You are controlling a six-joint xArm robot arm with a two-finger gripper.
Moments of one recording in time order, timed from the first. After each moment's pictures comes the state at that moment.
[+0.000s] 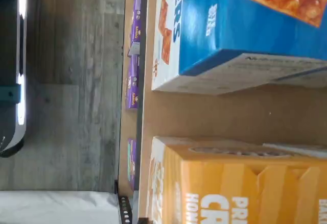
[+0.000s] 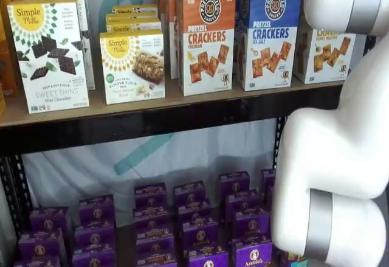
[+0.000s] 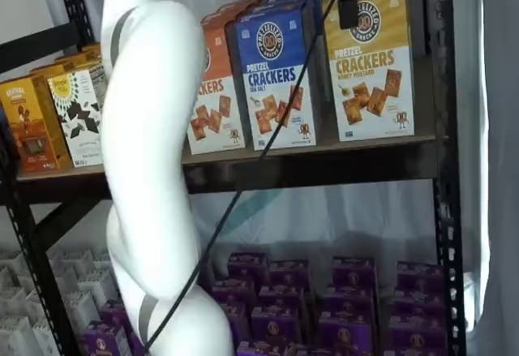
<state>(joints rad) -0.60 -0.03 -1.93 0.15 1.82 -2.12</state>
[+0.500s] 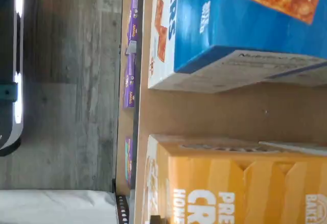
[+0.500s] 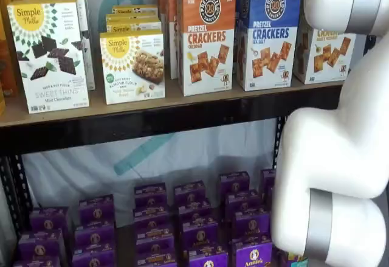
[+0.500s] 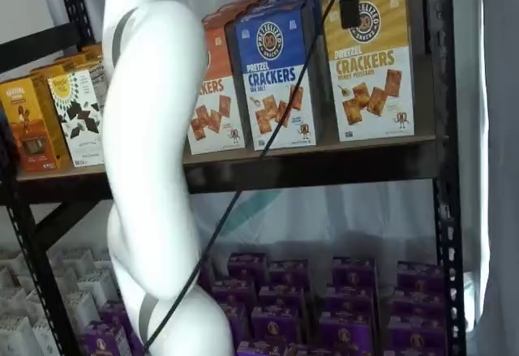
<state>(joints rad) -0.60 -0.03 -1.94 0.15 1.82 -2.12</state>
